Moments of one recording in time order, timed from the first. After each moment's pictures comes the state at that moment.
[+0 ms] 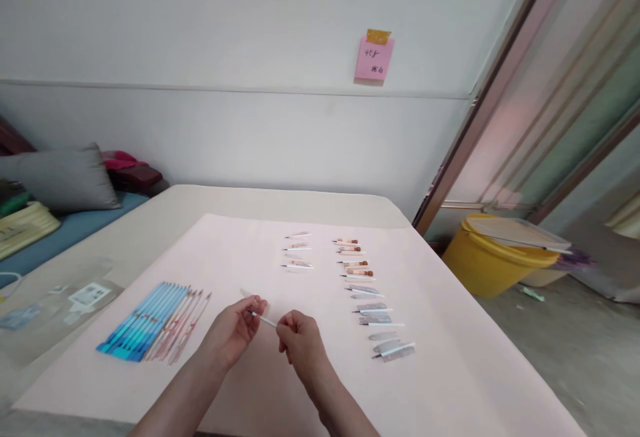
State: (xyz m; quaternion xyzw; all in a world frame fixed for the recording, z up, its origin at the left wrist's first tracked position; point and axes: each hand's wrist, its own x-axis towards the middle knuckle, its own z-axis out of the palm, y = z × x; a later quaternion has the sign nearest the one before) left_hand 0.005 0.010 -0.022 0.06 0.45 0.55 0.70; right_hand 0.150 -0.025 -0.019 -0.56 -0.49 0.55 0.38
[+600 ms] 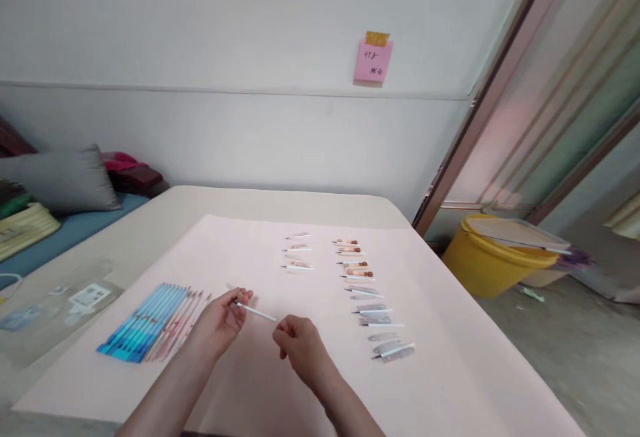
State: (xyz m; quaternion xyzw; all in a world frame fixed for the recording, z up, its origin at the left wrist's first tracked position) left_hand -0.016 0.023 -0.008 -0.01 0.43 0.57 0.70; right_hand 0.156 -0.025 -0.017 -0.56 -0.56 0.53 0.31
